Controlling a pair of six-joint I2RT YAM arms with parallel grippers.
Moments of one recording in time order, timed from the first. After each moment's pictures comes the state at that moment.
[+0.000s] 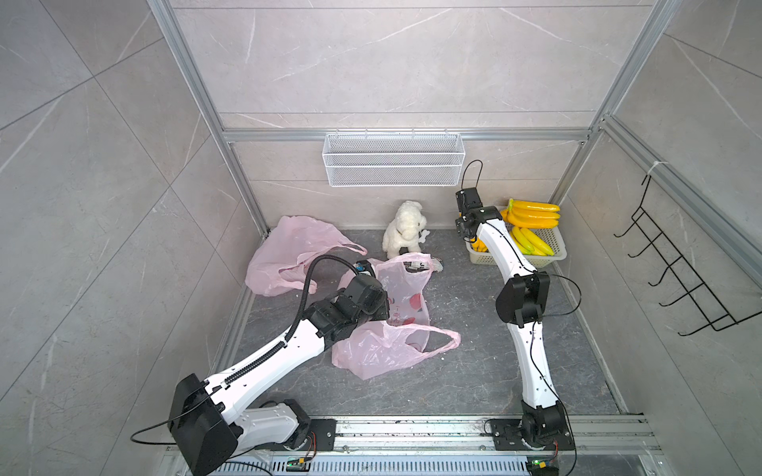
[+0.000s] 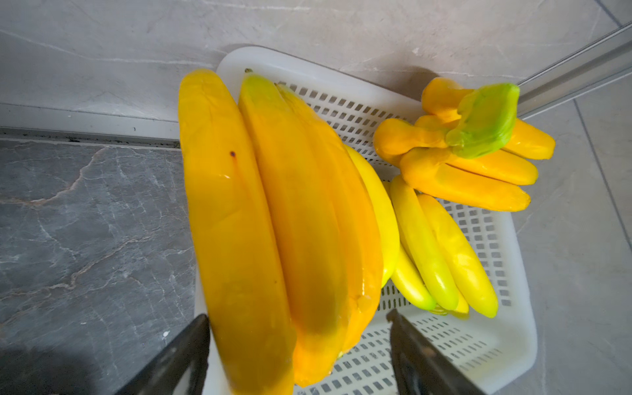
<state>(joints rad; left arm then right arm) -0.78 1.22 1.04 -0.56 -0.17 -0.68 0.23 2.50 2.55 -0.97 0.58 -0.02</state>
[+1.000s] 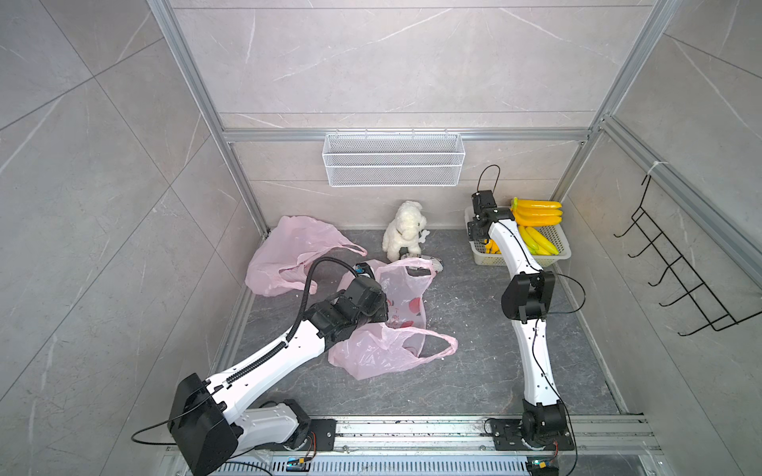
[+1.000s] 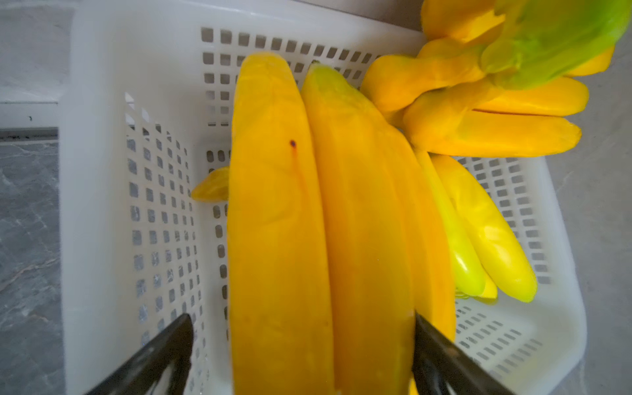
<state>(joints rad) -0.78 1.22 1.01 -0.56 -0.17 -0.68 0.12 2.56 2.60 -1.03 0.49 0.05</state>
